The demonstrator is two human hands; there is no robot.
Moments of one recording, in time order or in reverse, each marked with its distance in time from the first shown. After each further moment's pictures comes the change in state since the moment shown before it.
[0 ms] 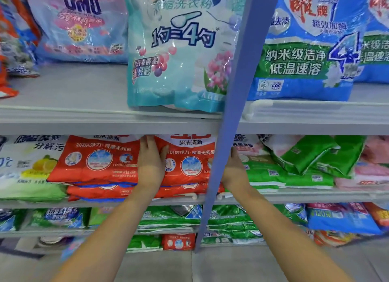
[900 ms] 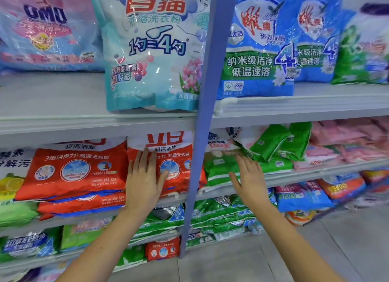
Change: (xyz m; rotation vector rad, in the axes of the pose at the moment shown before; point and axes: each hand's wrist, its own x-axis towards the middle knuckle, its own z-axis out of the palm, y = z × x) left_hand -0.046 -0.002 -0.004 0.300 -0.255 0.356; right_hand -0.087 0.060 -0.047 -0.230 0.197 0.060
